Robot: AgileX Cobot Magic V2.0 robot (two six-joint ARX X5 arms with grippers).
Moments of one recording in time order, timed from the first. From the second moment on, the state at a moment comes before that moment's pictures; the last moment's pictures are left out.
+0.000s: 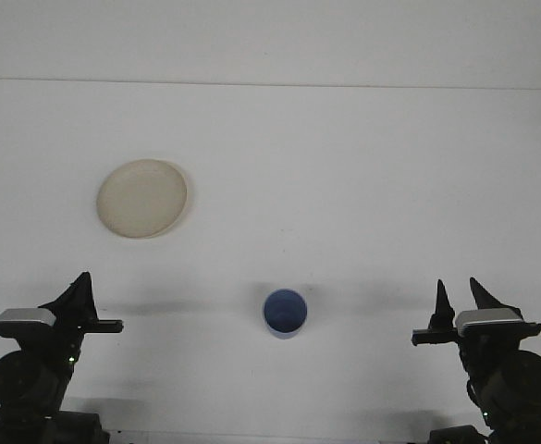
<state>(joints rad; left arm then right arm) -0.05 0.23 0.50 -0.28 -0.03 -0.16 0.14 0.33 0.59 -0.46 0.05 0.00</state>
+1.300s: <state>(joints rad) -0.05 0.86 1.11 -0.92 -0.02 -0.12 0.14 0.33 0.59 -0.46 0.05 0.00</state>
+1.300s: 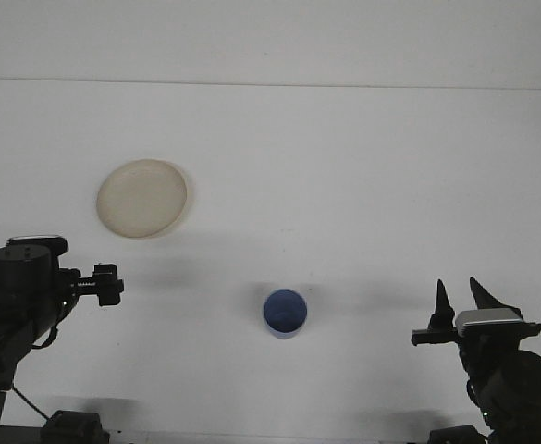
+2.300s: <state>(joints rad) -0.76 1.57 1.52 -0.87 0.08 -0.20 0.14 0.33 0.59 -0.46 0.05 0.00</state>
